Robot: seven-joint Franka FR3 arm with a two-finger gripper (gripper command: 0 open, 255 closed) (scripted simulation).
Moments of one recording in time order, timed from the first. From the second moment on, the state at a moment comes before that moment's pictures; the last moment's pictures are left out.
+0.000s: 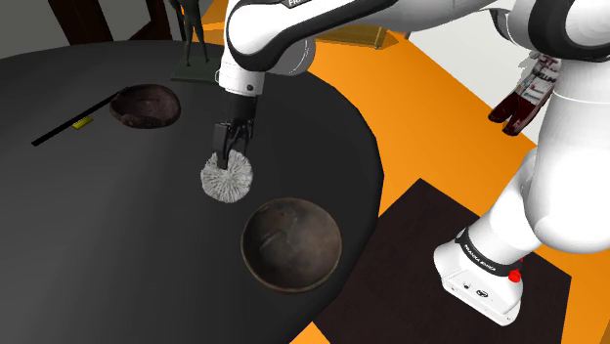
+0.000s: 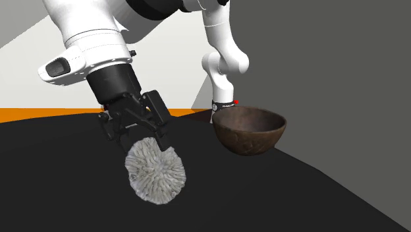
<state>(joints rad) 0.28 0.41 0.24 -1.72 0.35 2.09 -0.23</state>
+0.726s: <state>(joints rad) 0.28 0.41 0.24 -1.73 0.35 2.10 -0.23</state>
